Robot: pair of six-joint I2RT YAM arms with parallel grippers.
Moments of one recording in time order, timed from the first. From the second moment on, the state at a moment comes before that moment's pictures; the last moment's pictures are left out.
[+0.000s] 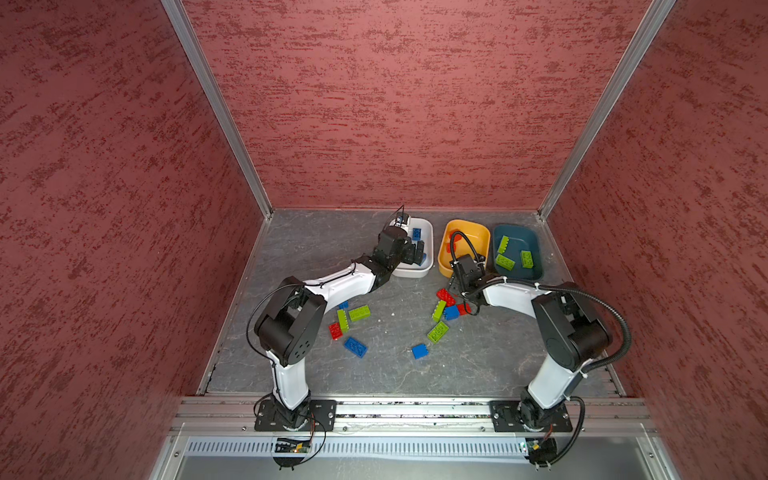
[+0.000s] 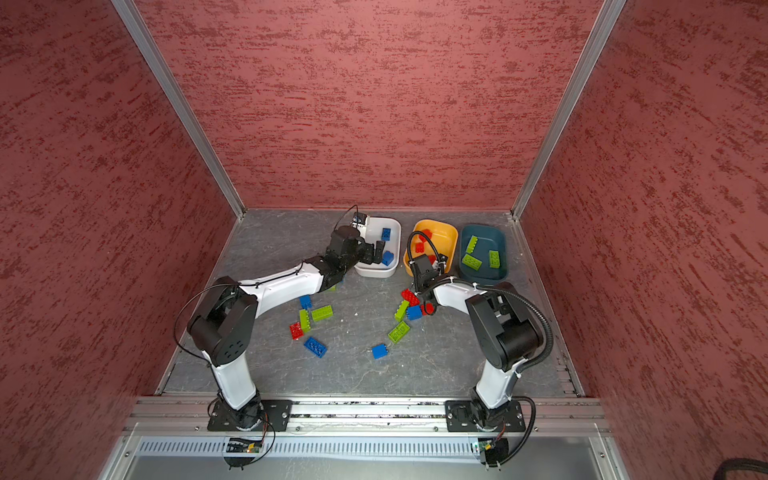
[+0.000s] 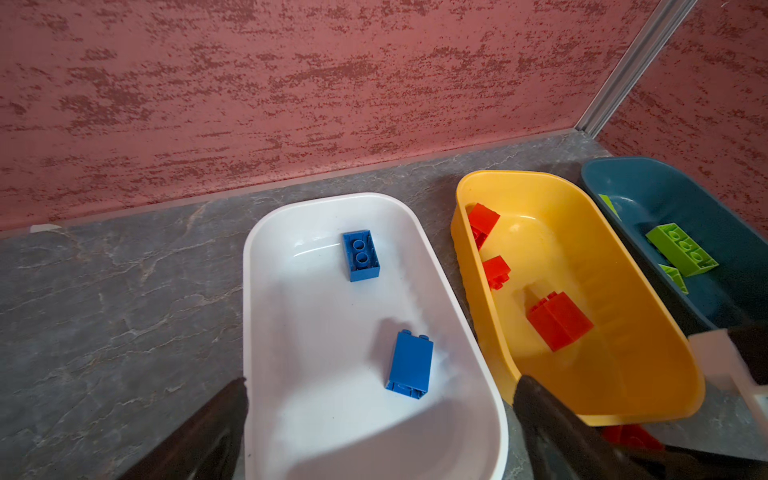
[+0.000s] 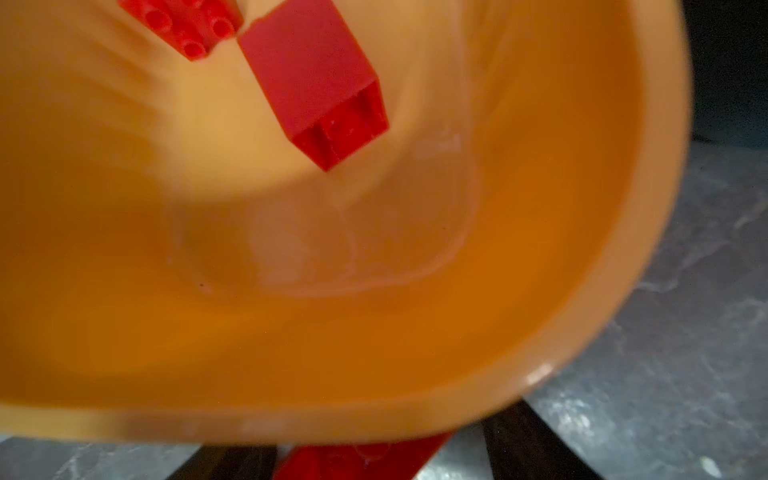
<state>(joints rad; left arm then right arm) -0.63 1.83 1.25 0.14 -0.21 -0.19 0.44 1.75 0.93 -0.25 0.29 0.85</state>
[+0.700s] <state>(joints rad) -0.65 1.79 1.26 0.06 -0.24 -0.22 0.45 1.39 0.69 -0.27 0.27 0.60</state>
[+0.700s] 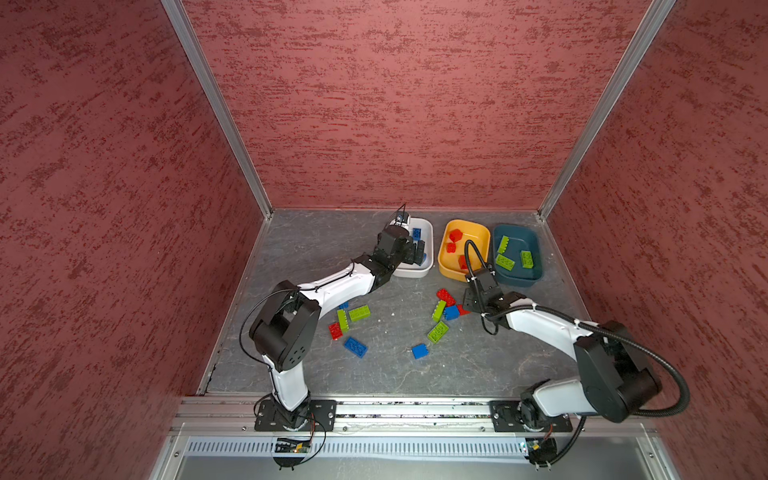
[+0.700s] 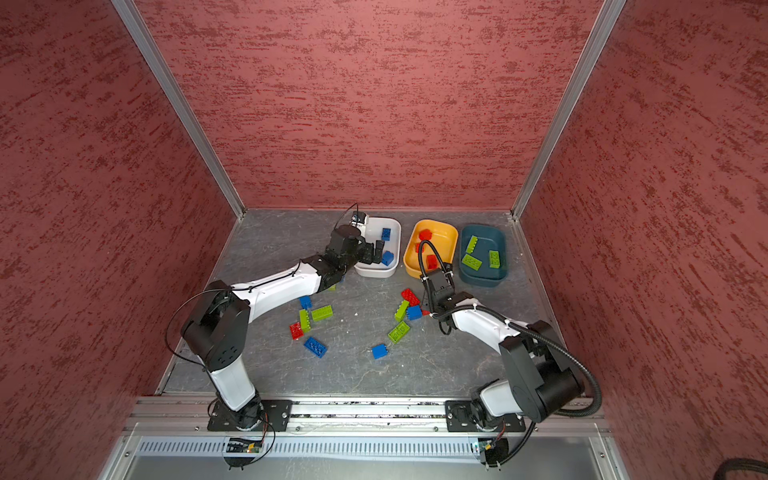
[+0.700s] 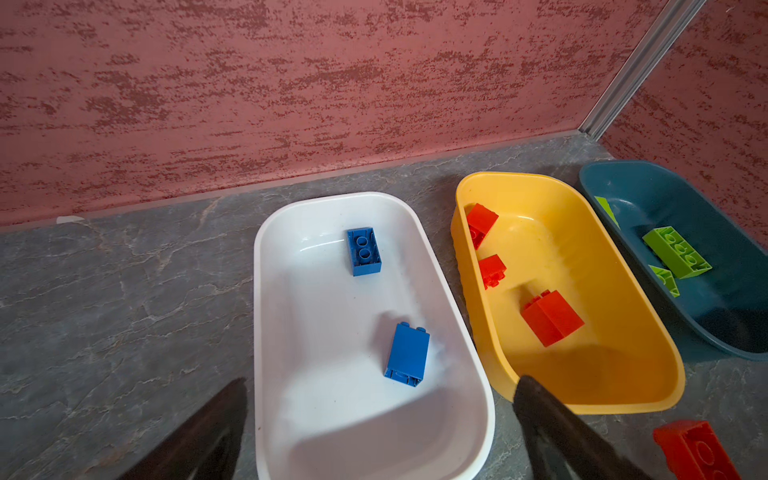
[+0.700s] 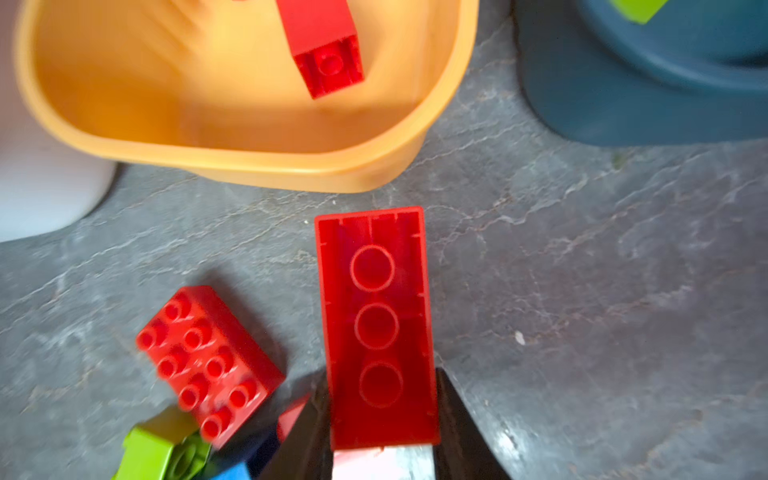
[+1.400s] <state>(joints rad) -0.64 1.74 1.17 0.11 -0.32 -0.32 0.28 1.64 1.08 -0.21 0.06 0.39</state>
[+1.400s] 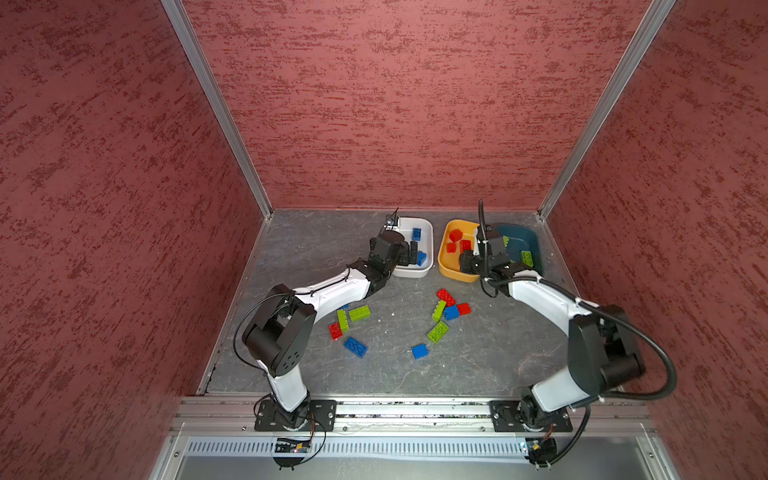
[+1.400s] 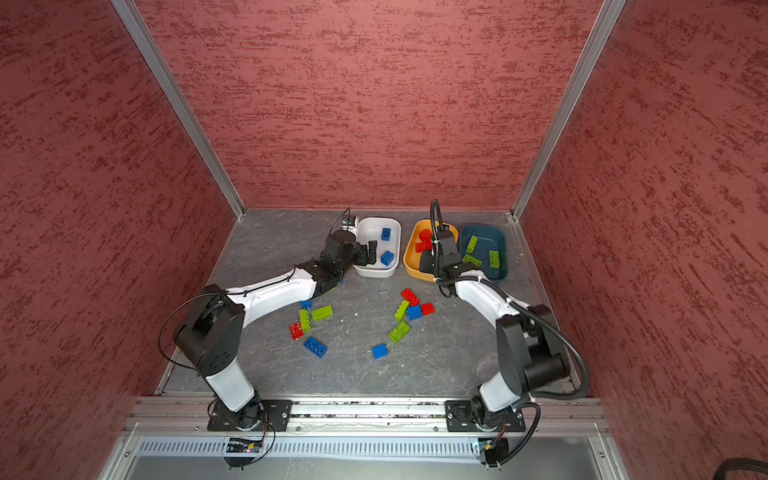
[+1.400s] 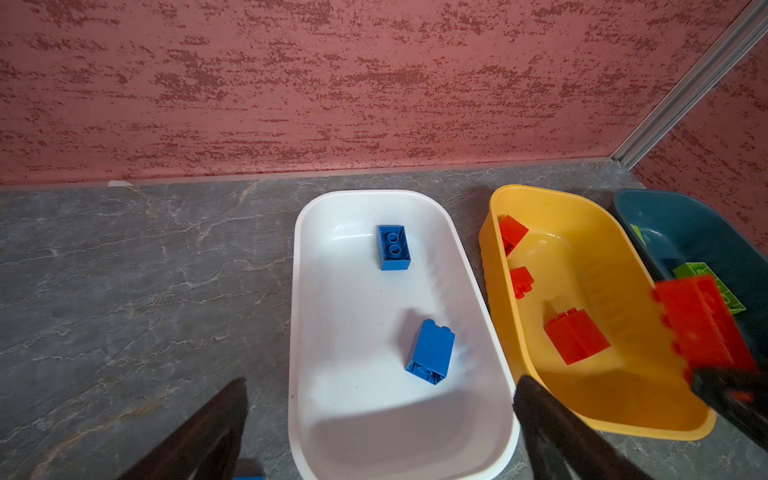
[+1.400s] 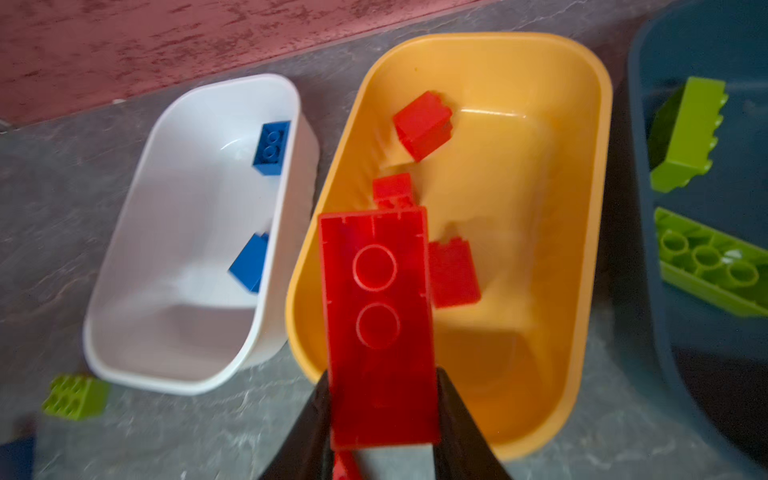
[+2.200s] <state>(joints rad) -0.63 1.68 1.13 0.02 -0.41 -0.37 0.29 1.94 1.53 -0.50 0.27 0.27</state>
